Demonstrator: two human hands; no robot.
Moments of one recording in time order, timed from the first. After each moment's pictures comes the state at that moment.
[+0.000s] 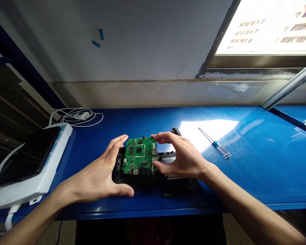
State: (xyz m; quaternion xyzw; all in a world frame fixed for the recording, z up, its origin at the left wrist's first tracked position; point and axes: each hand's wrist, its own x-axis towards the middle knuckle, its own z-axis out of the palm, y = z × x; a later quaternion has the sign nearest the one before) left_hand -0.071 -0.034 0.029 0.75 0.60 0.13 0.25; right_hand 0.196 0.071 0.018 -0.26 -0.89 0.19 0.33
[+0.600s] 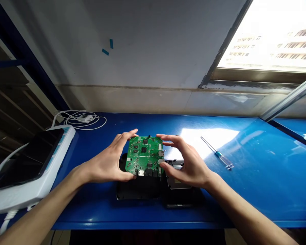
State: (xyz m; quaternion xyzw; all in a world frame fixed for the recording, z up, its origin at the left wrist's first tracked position) left_hand -0.077 0.006 0.033 0.79 0.54 0.22 0.22; right_hand 0.202 0.077 0.017 -0.21 -0.88 0.23 0.36
